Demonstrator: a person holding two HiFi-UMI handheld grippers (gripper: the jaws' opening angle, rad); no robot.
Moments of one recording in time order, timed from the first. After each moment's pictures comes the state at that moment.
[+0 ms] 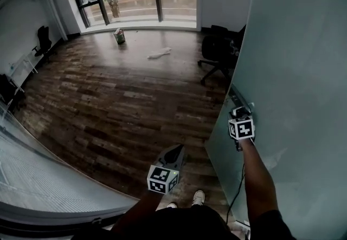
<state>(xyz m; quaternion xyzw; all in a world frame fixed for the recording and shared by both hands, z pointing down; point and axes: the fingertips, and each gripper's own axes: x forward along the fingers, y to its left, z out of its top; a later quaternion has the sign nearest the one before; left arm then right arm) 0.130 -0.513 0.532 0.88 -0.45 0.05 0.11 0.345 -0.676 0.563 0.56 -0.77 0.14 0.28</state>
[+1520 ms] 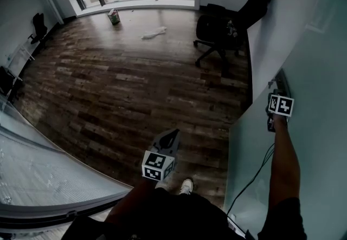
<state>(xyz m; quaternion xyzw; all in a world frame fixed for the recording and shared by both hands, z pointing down) 0.246 -0.595 0.562 0.88 -0.46 0.09 0.11 0.677 -0.760 0.565 0.69 -0.65 0.22 0.25</state>
